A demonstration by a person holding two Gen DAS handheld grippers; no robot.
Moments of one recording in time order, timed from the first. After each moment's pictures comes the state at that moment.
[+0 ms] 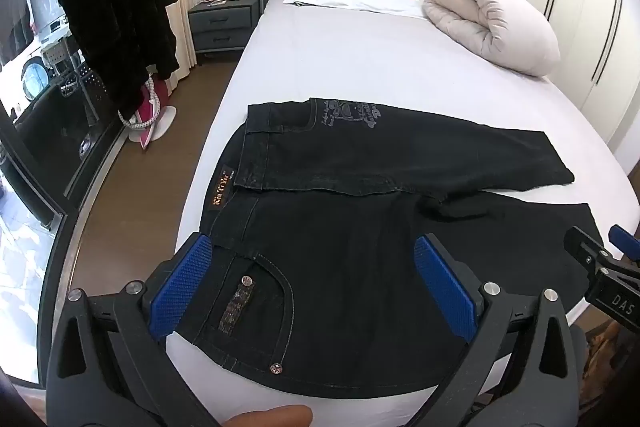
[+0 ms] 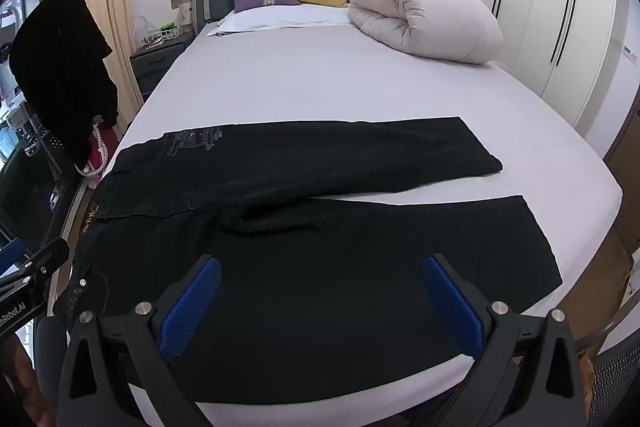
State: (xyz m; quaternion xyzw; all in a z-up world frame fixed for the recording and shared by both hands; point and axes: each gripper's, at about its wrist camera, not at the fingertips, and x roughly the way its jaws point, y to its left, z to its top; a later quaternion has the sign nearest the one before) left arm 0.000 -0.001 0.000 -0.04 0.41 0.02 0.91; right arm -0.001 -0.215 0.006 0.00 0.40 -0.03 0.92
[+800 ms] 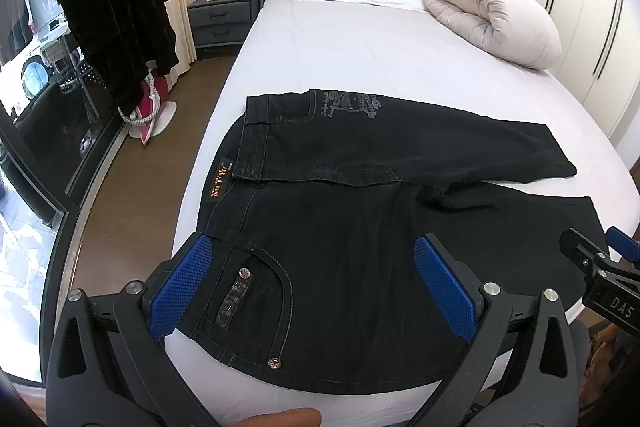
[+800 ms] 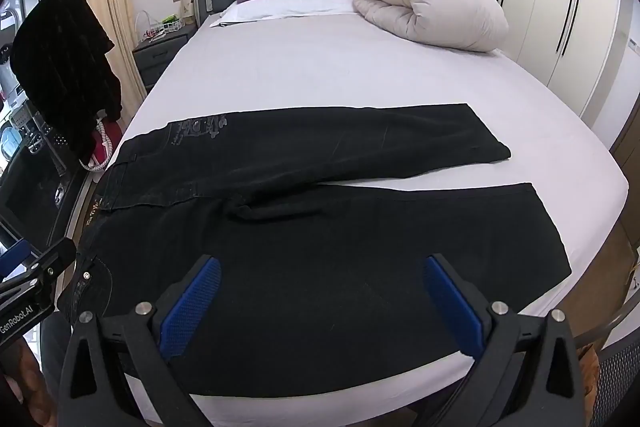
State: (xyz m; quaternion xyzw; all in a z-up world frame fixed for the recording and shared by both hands) left arm 0.003 -0.002 -0.012 -0.04 0.42 0.03 0.91; right arm -0.002 -0.212 -0.011 0.01 0.42 -0.02 0.91
